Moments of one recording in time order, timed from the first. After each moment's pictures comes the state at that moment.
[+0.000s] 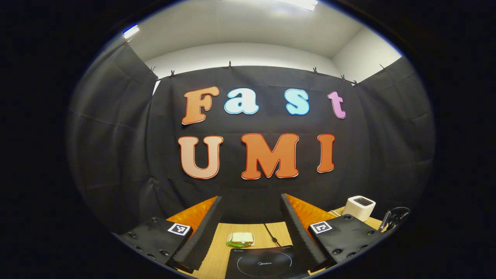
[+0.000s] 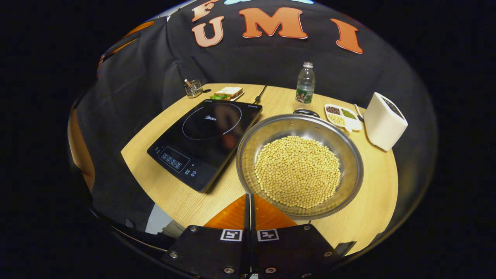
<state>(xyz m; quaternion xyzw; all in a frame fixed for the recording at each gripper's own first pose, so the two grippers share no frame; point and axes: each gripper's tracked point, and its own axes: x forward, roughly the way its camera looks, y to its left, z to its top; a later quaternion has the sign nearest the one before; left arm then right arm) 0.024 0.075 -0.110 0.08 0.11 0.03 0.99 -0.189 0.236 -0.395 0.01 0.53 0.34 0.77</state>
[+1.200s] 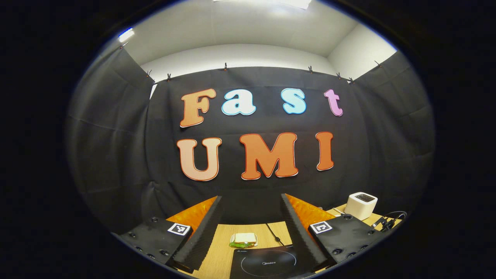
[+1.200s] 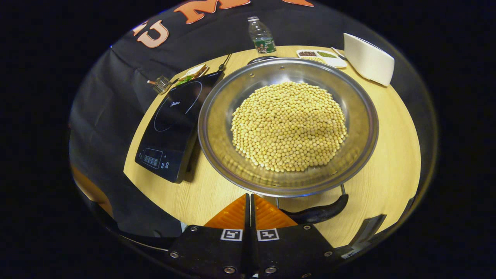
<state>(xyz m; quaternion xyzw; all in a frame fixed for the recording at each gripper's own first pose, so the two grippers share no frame) 0.020 0.070 -0.117 0.10 0.11 0.02 0.99 -0.203 0.188 -0.456 0.11 0.66 0.25 0.70</state>
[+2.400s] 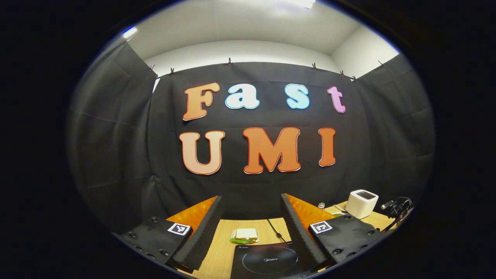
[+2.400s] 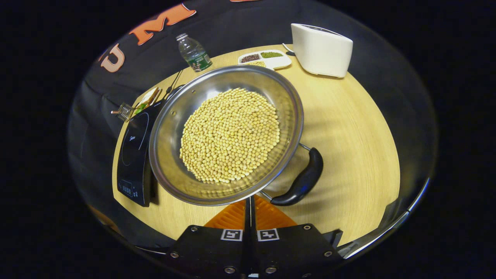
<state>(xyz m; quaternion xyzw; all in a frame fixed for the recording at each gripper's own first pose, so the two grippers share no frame) 0.013 0.089 -0.130 0.09 0.12 0.03 0.99 -0.134 0.093 -0.496 0.11 0.68 0.13 0.71</state>
